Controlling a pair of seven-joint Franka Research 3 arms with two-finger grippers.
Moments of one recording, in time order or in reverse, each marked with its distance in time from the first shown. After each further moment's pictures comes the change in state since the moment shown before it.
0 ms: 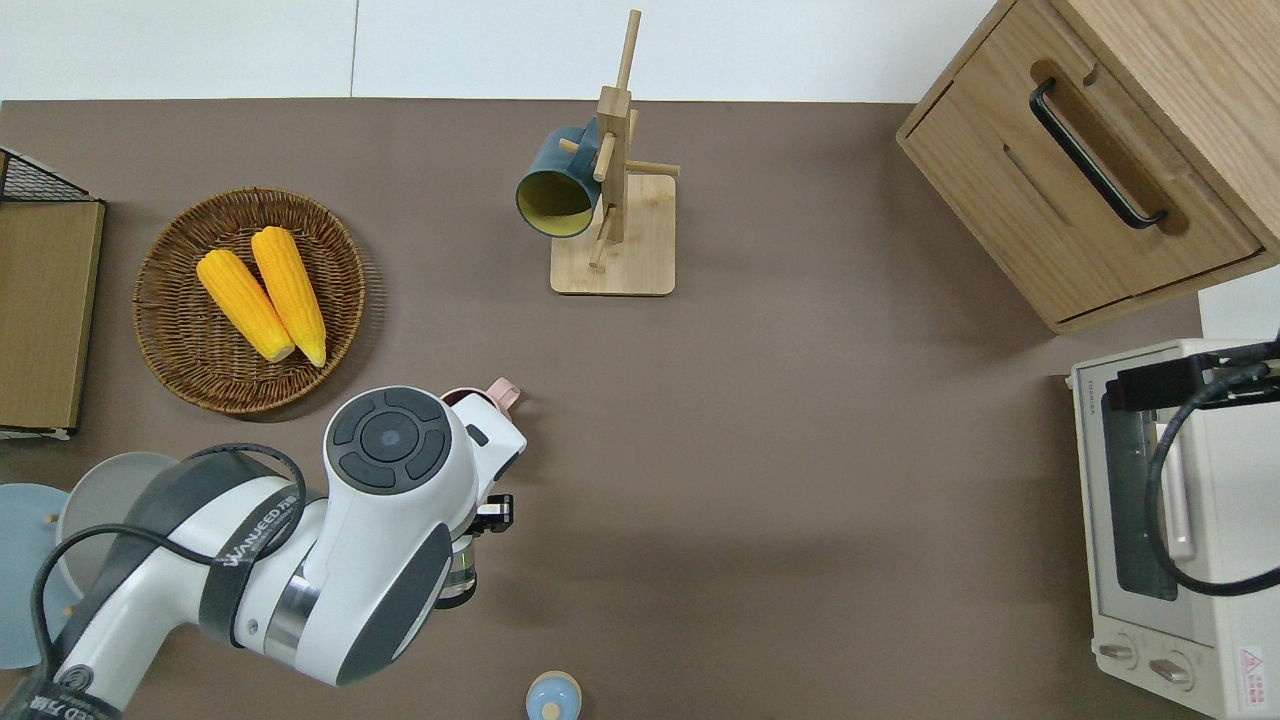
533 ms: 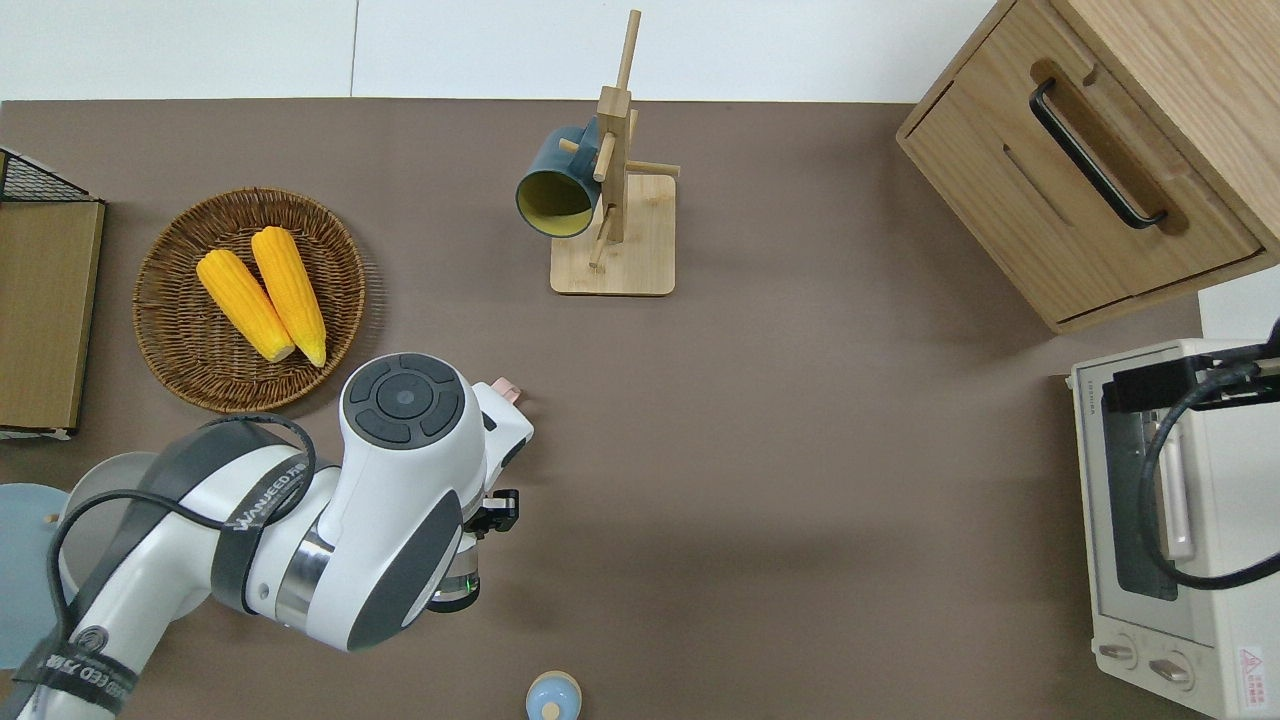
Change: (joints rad) left arm 0.000 0.064 -0.001 0.081 -0.017 -0.098 0.005; right arm 0.000 0.001 0.000 -0.009 -0.009 0.000 0.002
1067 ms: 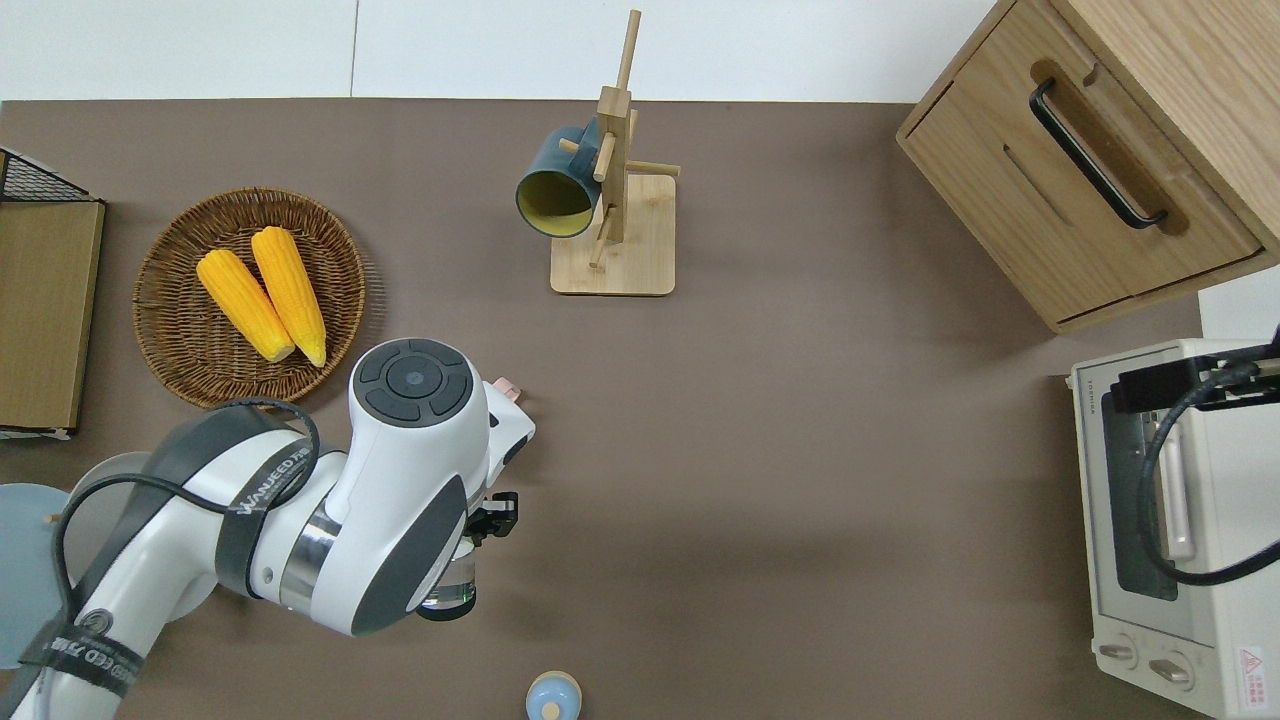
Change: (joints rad) left arm 0.000 0.046 -0.003 0.070 -0.002 -0.100 0.006; right arm 0.000 0.000 0.002 -0.003 -0.024 -0.001 0.000
